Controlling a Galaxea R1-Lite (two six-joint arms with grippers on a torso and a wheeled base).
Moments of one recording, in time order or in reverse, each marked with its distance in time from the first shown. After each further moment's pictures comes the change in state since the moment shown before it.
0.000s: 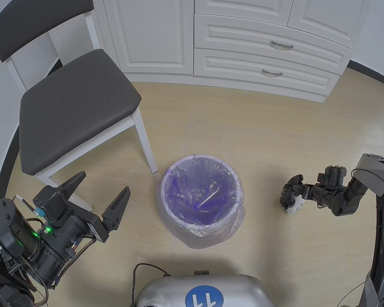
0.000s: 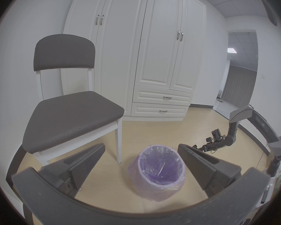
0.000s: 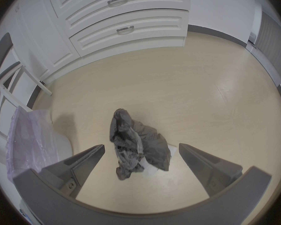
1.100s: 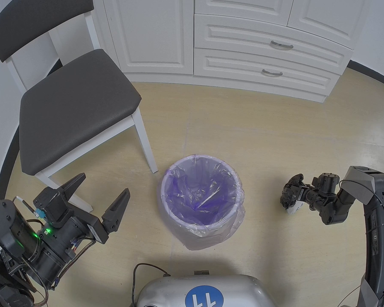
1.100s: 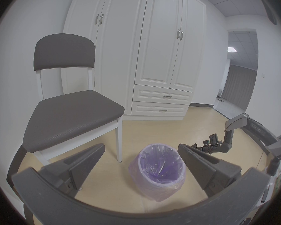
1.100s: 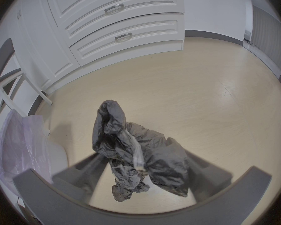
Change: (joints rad) left arm 0.001 0.000 0.008 0.002 0.000 0.000; right arm 0.014 0.176 -0.106 -0.193 -0.001 0.079
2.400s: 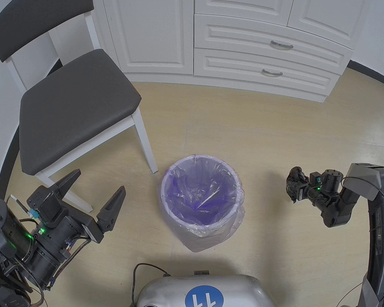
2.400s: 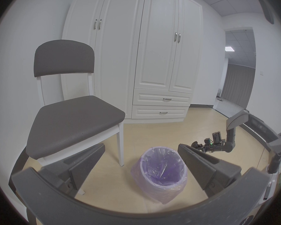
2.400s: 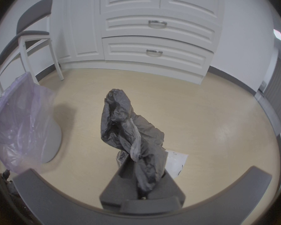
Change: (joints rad) left arm -0.001 -0.039 0.006 -0.001 0.000 0.042; right arm 0.041 -0.093 0.156 -0.188 -0.035 -0.390
